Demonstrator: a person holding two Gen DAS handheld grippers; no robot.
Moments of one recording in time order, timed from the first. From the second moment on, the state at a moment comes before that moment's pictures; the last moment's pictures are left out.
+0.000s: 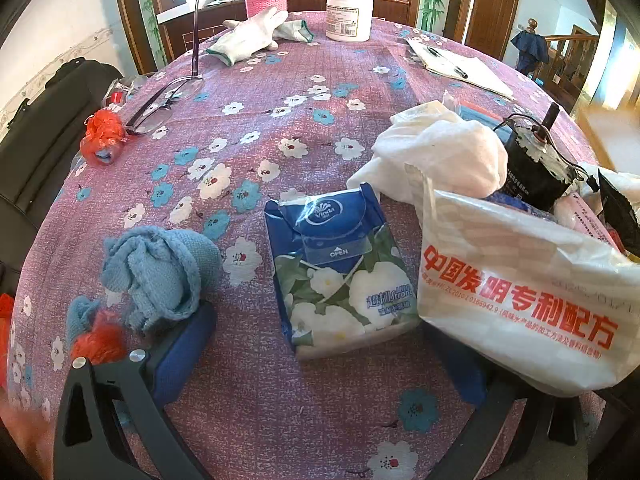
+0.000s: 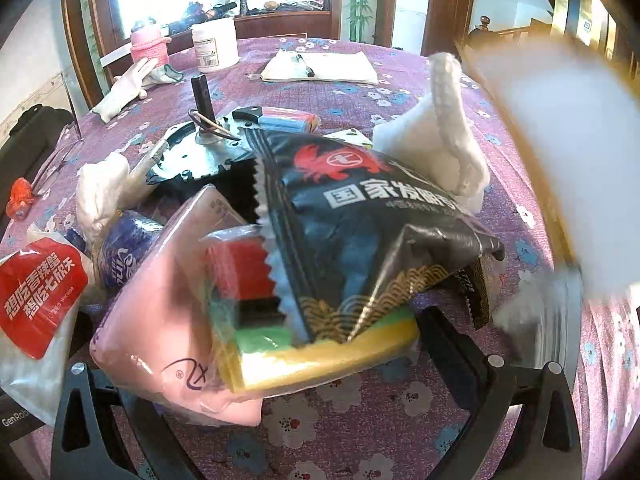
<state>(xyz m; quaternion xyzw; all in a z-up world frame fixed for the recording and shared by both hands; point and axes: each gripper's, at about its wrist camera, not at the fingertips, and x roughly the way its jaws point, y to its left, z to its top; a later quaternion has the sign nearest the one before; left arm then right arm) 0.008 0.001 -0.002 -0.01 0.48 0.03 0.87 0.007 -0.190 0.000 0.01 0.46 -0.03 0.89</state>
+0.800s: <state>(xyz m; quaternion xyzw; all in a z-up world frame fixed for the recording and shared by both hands) -0.060 0.026 0.084 -0.02 0.34 0.03 0.94 0.008 -0.191 0.000 0.00 0.46 -0.01 0.89</state>
